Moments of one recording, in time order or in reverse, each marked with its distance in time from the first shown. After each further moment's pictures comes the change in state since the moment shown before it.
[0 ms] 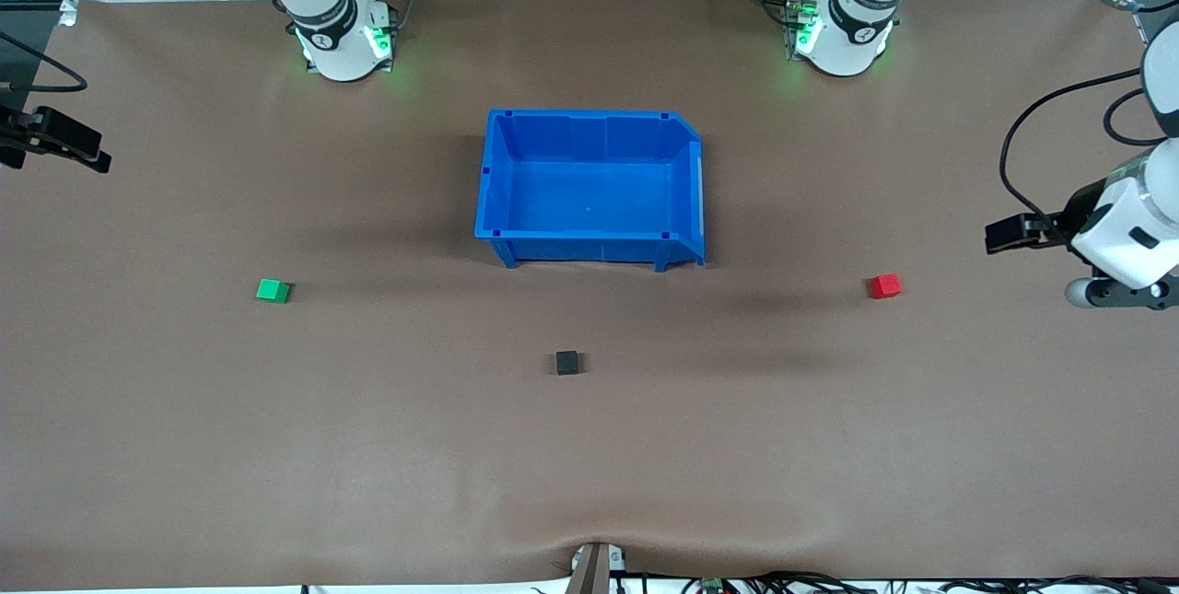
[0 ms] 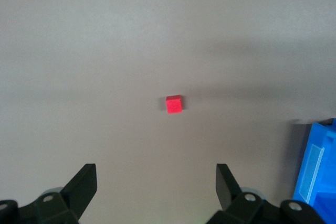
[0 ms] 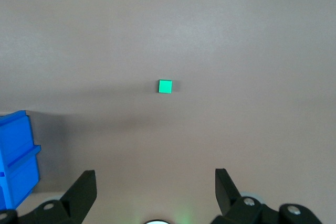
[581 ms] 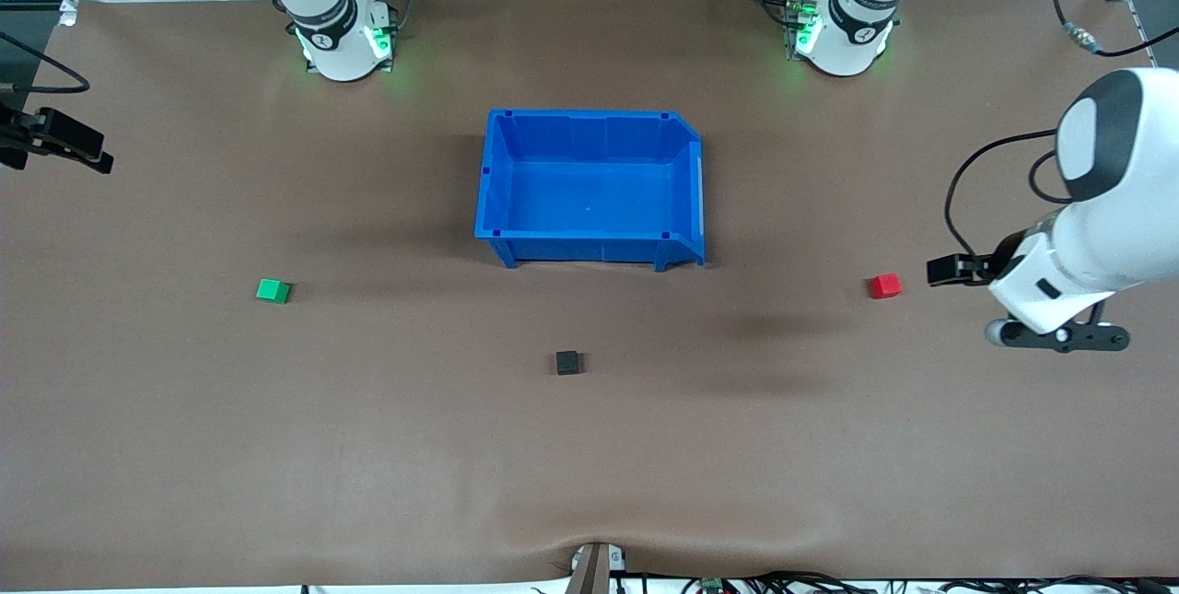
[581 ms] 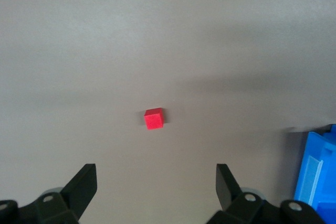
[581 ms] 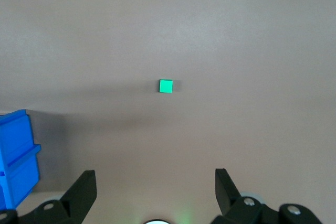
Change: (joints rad) left arm -0.034 0.107 -0.035 0.000 0.000 0.065 -0.033; right arm 0.001 0.005 0.004 0.000 0.000 0.000 0.000
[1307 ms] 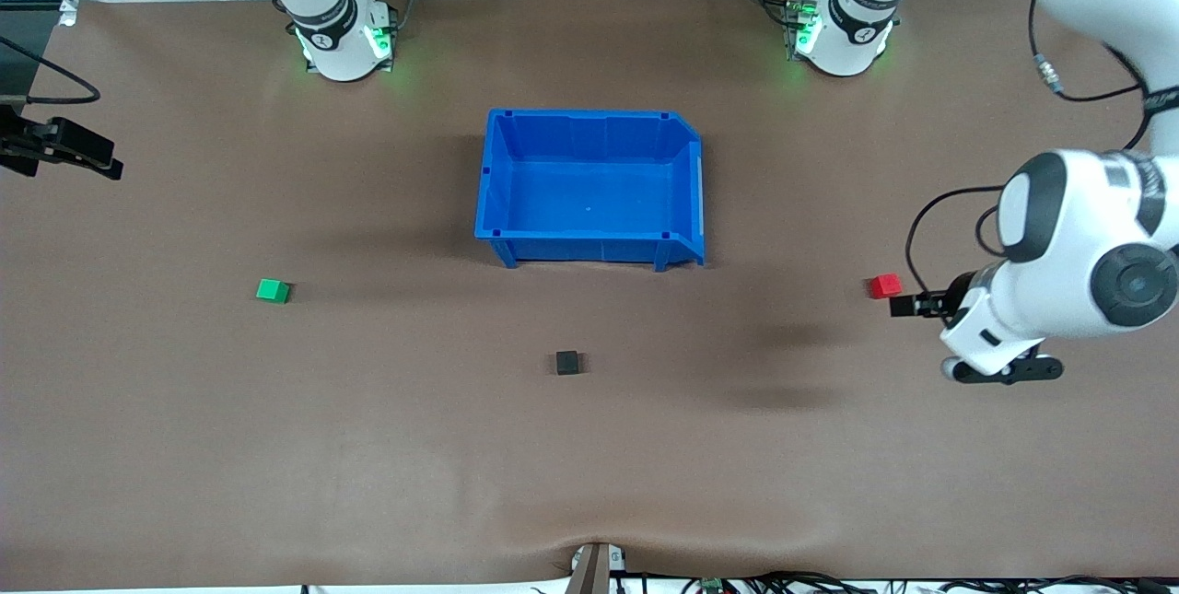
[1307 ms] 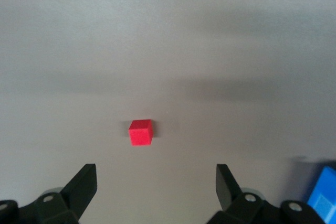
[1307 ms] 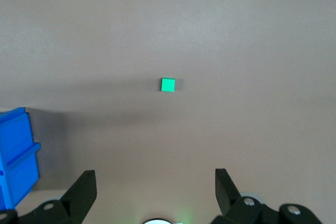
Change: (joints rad) left arm 0.000 0.159 -0.001 -0.009 0.000 0.084 -0.116; right arm 0.009 0.023 0.003 0.000 0.002 0.001 0.000
